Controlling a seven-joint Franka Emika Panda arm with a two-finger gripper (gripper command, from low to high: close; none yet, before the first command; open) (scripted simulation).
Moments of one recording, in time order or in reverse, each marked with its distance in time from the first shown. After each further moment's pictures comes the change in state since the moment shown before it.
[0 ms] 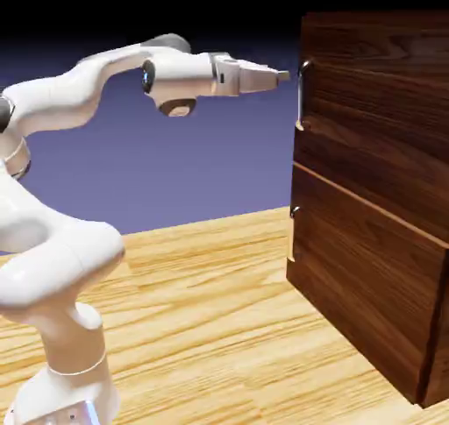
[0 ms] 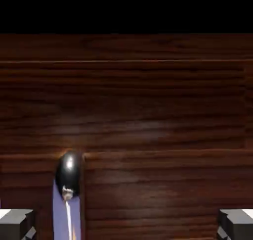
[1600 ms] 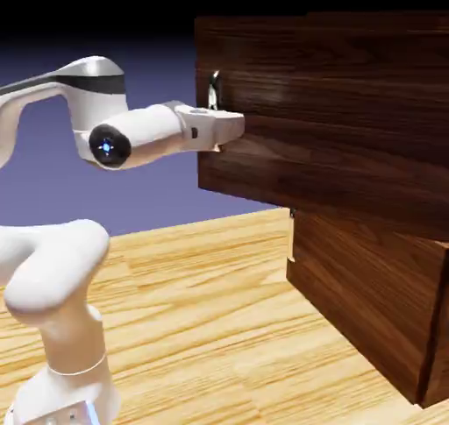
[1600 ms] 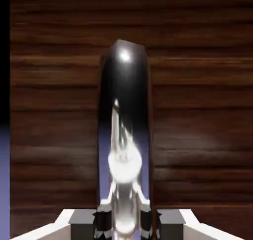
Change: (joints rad) arm 0.500 -0.332 -0.898 -0.757 -0.314 -0.980 -0.383
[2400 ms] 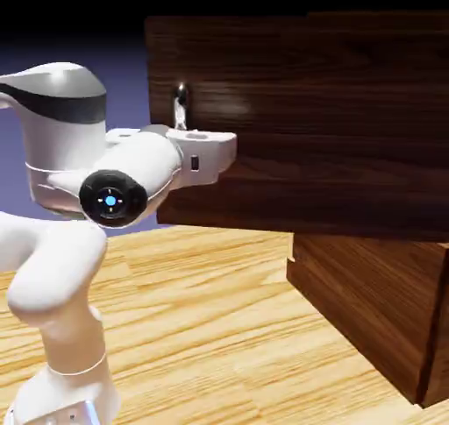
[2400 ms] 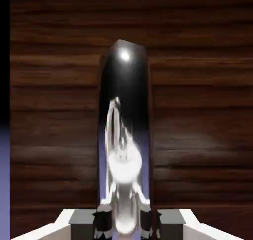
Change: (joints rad) arm 0.116 0.348 -0.870 0.265 -0.772 -0.597 -0.166
